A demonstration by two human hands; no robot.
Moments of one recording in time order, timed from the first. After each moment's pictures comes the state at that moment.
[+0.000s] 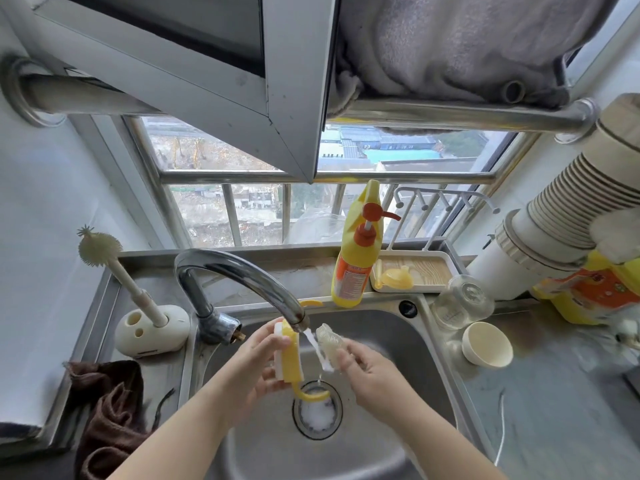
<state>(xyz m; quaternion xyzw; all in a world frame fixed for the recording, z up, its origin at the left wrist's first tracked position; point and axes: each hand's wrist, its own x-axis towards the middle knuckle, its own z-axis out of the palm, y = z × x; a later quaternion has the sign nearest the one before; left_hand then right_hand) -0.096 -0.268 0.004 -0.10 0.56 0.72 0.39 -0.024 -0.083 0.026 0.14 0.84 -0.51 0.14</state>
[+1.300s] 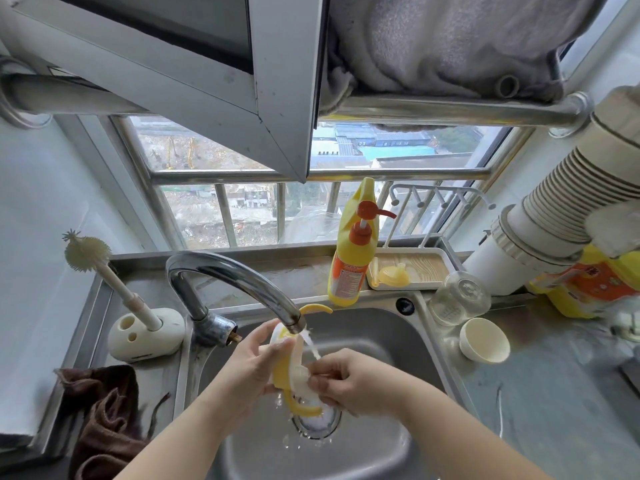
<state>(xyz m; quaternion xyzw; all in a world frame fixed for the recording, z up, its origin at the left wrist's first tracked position) -0.089 -0.263 0.013 -0.01 0.61 0.72 0.33 -0.042 -0.089 0.029 0.00 0.82 -0.50 0.28</state>
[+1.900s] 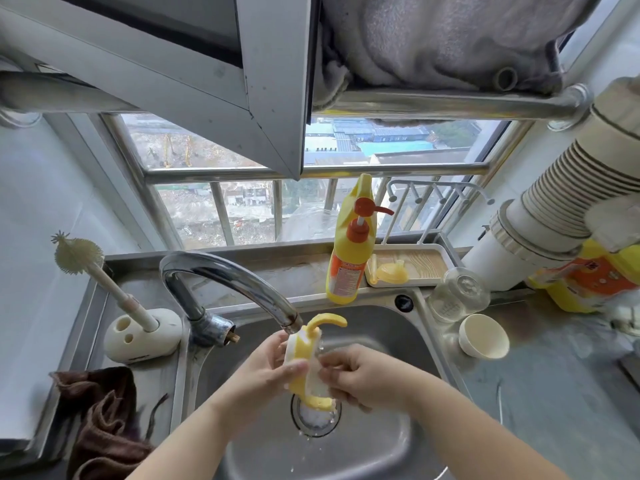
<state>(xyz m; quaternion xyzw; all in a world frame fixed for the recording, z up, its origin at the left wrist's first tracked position) -0.086 -0.257 0.000 0.06 0.59 0.70 0.40 -0.043 -0.076 0.039 0.05 0.80 -0.50 0.33</state>
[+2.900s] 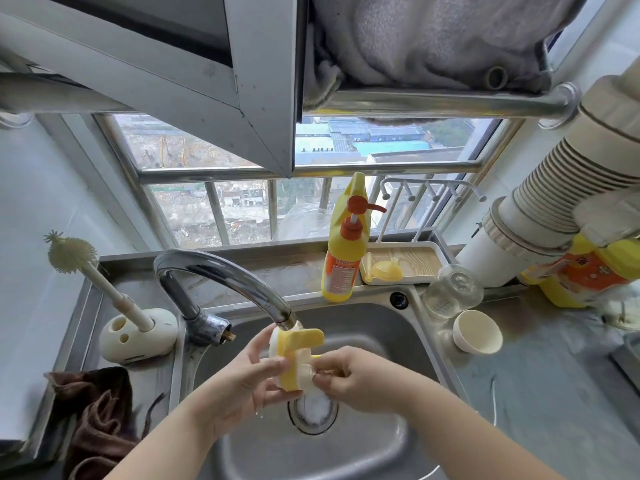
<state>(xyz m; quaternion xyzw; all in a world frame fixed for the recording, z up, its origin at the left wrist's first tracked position) -0.089 -0.272 0.001 -0.03 0.47 0.75 0.47 -0.035 -0.081 0.042 0.00 0.85 -0.44 0.29</state>
